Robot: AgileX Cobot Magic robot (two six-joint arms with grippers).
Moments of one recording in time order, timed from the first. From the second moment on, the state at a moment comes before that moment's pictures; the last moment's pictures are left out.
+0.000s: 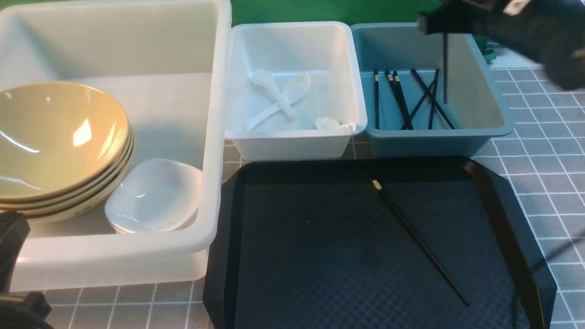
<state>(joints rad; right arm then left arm) 0.26 1.73 -1.27 0.18 -0.23 -0.28 -0.06 0.25 -0.28 -0.11 0.29 0.10</state>
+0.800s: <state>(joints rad) 0.40 1.90 -1.29 0.16 0.74 -0.24 -0.06 0.25 -0.23 -0.10 0.22 0.10</state>
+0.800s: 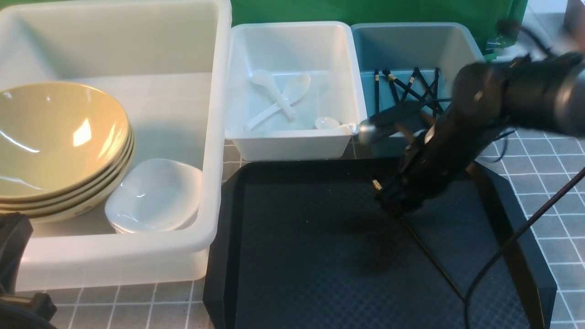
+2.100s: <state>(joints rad) 0.38 1.92 -1.36 0.03 0.81 -0.12 -0.06 0.25 -0.23 -0.10 0.23 0.10</state>
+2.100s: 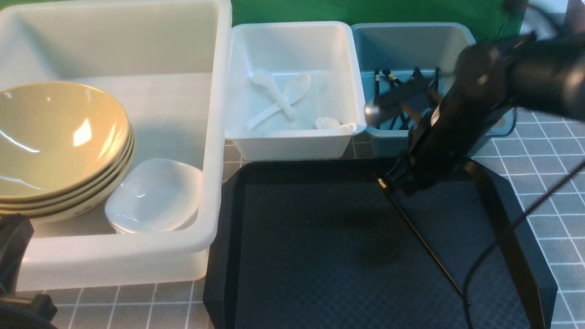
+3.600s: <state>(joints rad) 0.30 1.72 -1.63 0.01 0.37 -0.09 -0.06 0.25 -0.23 0.01 0.22 0.11</state>
